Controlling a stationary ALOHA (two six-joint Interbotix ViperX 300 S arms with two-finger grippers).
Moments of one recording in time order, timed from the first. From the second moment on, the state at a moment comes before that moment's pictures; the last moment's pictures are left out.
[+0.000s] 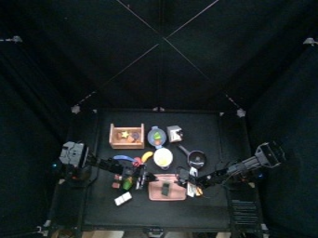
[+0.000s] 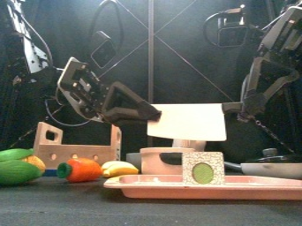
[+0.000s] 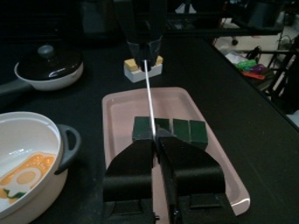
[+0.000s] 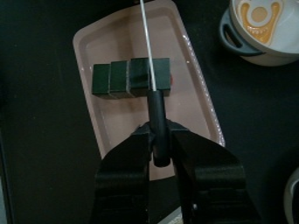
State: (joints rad) left arm -0.11 0.24 0.85 0.10 -0.85 -0.08; right arm 0.35 -0.25 0.87 -0.78 0.35 1.31
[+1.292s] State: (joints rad) left arm -0.12 0.24 0.82 0.07 -0.73 -0.07; right arm 0.37 -0.22 0.86 -0.77 0.35 1.30
